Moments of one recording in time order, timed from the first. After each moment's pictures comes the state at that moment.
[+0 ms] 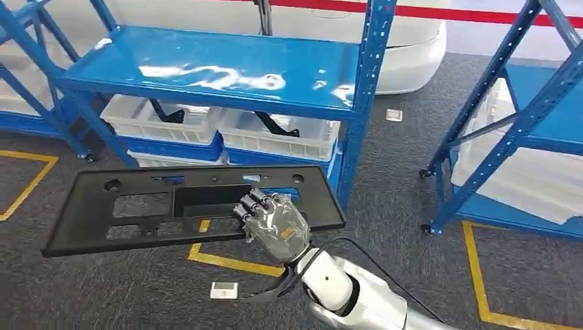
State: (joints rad) left arm -0.16 -0.02 -1.21 -0.22 0.68 0.43 0.10; right arm -0.86 0.11 1.26 -1.47 1.33 -0.32 0.25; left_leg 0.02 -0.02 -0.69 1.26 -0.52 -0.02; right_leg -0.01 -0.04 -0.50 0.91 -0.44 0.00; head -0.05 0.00
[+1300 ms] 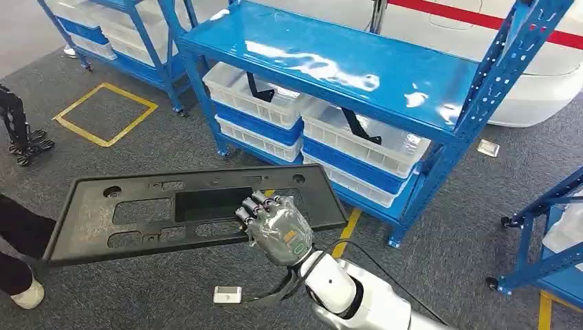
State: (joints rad) left arm -0.15 -0.02 -1.21 -0.22 0.67 0.42 0.12; right arm -0.85 0.09 1.25 -1.49 1.35 -0.31 0.26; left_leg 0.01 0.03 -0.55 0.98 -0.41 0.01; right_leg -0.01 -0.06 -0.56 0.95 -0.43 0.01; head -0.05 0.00
